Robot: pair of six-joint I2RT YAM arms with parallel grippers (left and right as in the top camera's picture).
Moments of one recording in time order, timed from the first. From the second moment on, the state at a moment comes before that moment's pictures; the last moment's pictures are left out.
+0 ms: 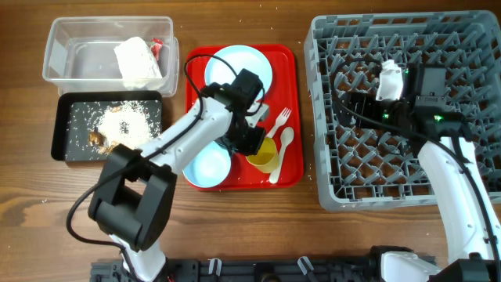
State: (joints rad) left arm -0.54 1.89 1.35 -0.95 0.32 -0.16; right arm -0.04 1.36 1.04 -0.67 -0.42 0.09
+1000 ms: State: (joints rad) left arm -0.23 1.86 1.41 -0.61 1.53 -0.29; right arm 0.23 1.43 1.04 -0.06 -1.14 0.26
